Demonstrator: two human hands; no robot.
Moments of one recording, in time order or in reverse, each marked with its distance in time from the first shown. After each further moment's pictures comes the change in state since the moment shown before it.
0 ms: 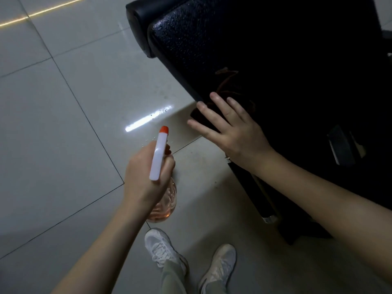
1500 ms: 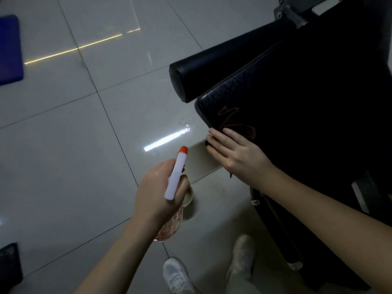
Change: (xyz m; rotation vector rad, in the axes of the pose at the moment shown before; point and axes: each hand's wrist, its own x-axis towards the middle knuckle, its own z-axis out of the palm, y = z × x) left_hand 0.041 0.016 -0.075 0.006 -0.047 -0.021; right_hand 0.081 0.013 -0.005 -0.107 -0.045 -0.225
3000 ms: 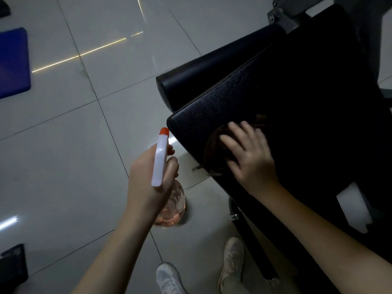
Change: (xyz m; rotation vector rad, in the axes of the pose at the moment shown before) left_hand 0.047 0.073 0.016 -0.056 0.198 -0.042; right_hand -0.046 0.047 0.013 0.555 0.076 0.644
